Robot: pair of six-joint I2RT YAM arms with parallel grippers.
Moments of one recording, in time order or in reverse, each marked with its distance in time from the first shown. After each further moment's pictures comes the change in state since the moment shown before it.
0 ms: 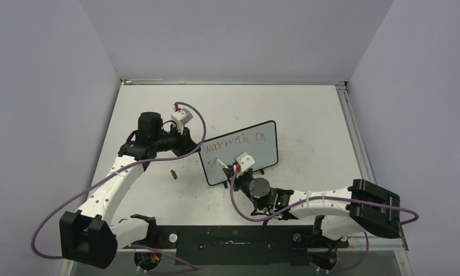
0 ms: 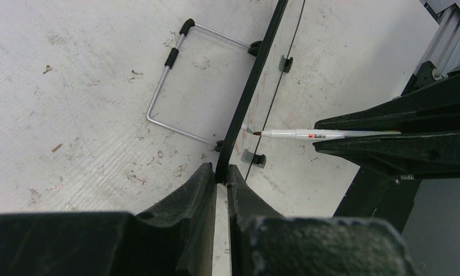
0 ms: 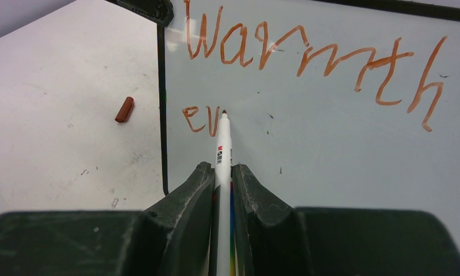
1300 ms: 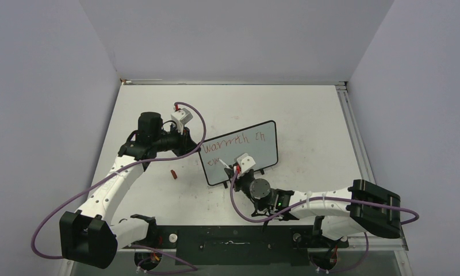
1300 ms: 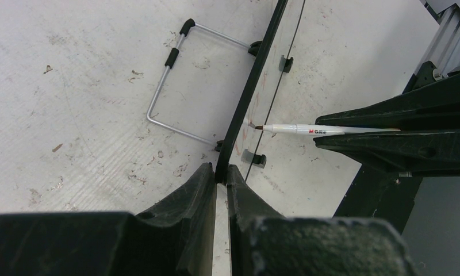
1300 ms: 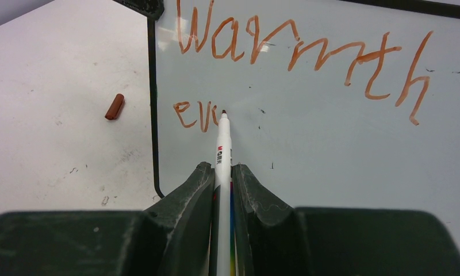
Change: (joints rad) left arm 0.000 0.000 0.000 0.000 0.000 0.000; right arm -0.001 0.002 -0.012 0.000 0.033 -0.020
